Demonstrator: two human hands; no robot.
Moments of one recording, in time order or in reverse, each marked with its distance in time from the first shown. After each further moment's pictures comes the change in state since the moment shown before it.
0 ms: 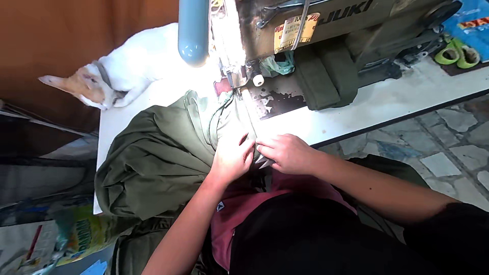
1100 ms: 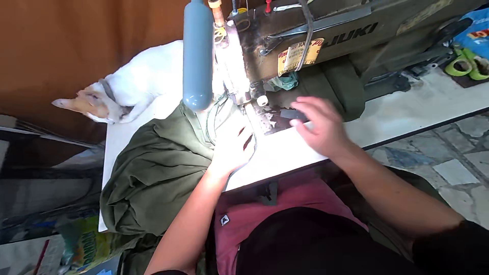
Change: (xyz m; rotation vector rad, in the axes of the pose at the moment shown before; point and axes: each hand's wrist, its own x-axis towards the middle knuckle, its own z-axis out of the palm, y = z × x) left_hand 0.048 -0.041 0.004 0.065 0.038 -0.015; right_hand 0.005 0.056 -0.050 0.003 0.363 0.518
